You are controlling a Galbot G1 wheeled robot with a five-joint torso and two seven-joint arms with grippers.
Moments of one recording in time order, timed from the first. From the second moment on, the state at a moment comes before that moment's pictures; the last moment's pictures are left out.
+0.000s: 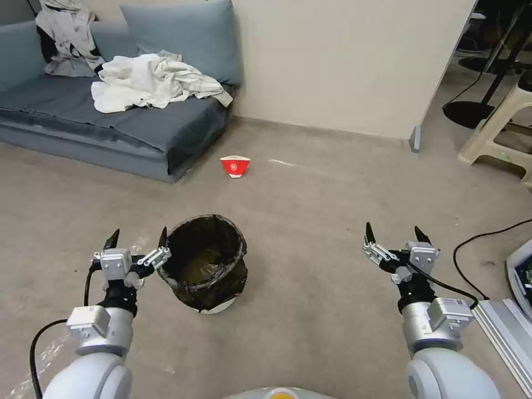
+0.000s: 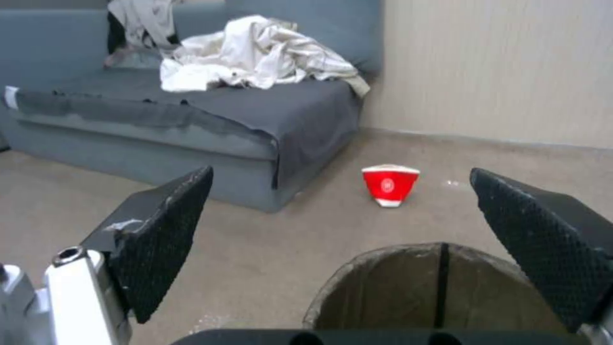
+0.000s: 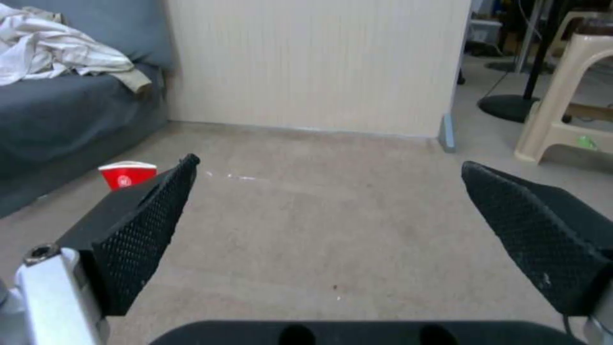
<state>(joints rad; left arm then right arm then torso) 1.69 -1.28 -0.73 -2.24 -0.32 0.10 -0.13 -1.68 1.55 0.58 2.32 0.06 -0.18 0.07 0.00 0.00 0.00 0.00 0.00</state>
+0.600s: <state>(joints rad) 1.37 -1.05 -0.65 -1.91 -0.48 0.34 -0.06 -1.61 1.51 0.61 2.23 0.13 -0.23 0.09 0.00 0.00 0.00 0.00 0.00</state>
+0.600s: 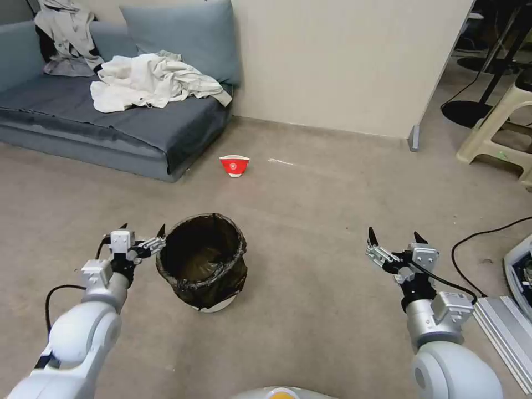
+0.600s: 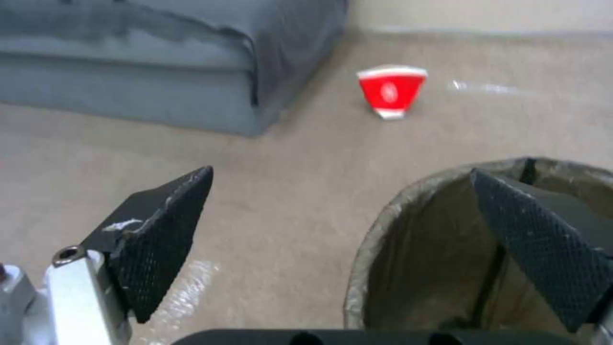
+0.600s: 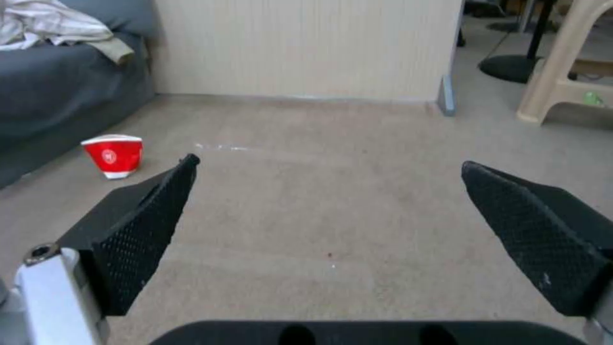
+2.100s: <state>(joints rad) 1.13 -1.07 -0.43 -1.70 -0.61 0.70 -0.23 -1.60 1.52 0.60 2.17 0.12 -0.21 0.09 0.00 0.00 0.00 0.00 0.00</state>
